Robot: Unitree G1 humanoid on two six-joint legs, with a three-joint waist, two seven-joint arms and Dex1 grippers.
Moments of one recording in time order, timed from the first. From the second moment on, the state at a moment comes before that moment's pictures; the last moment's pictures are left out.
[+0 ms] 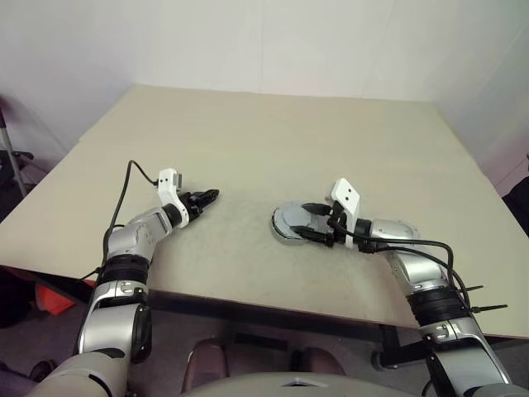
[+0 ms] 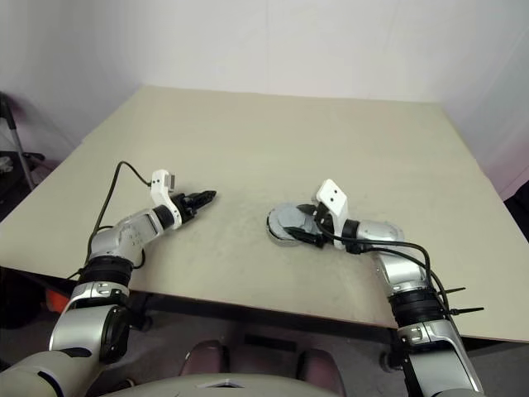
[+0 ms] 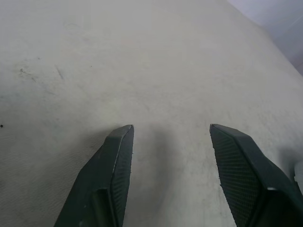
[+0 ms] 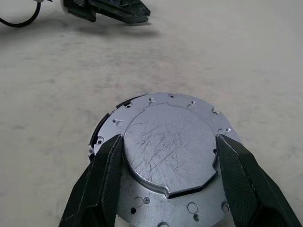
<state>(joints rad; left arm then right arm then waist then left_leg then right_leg) -0.58 0.29 0.23 0.60 -0.43 0.55 -0.63 -0.33 -0.46 0.11 0.19 0.21 0.18 0.99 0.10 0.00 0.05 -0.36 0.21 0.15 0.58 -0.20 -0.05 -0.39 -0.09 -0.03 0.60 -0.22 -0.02</state>
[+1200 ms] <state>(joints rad) -0.57 0.29 0.23 0.59 -0.43 0.55 -0.63 -0.33 -0.46 0.12 0.18 0.20 0.18 1.01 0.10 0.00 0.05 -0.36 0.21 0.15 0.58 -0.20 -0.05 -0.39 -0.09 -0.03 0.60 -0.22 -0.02</state>
